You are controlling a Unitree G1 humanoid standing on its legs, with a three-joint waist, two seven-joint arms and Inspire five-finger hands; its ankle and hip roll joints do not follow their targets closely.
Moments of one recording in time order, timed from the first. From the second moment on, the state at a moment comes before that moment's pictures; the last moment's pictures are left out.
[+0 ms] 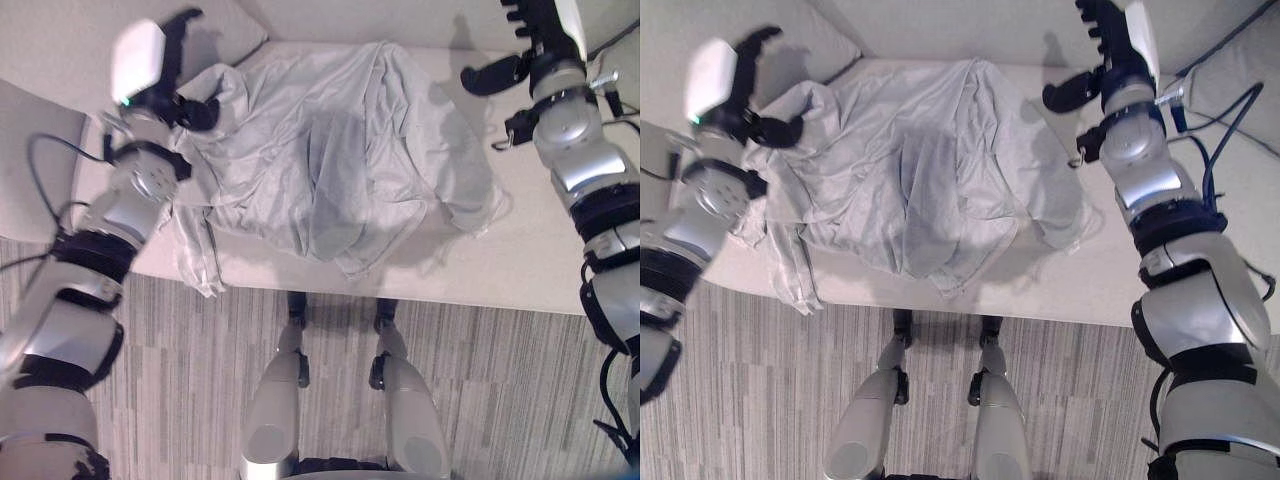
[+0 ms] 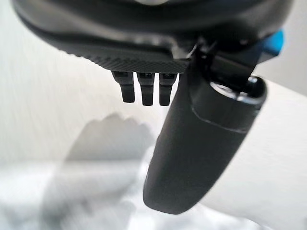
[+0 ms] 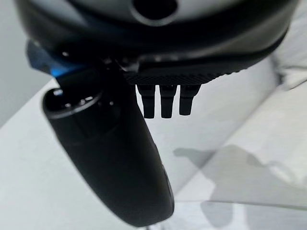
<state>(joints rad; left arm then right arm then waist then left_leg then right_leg) -1.13 0.86 -0.54 0.70 0.13 -0.05 0.43 -1.39 -0.78 0.67 0.91 0.26 -0.03 -0.23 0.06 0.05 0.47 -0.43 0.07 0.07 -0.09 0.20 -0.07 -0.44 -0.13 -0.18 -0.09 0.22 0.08</state>
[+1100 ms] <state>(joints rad) -1.29 0.85 -0.75 0.79 0.09 -0.06 0.41 -1.46 -0.71 0.84 0.82 0.28 -0.04 -0.25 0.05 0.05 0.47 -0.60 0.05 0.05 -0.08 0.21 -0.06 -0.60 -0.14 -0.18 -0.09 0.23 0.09</state>
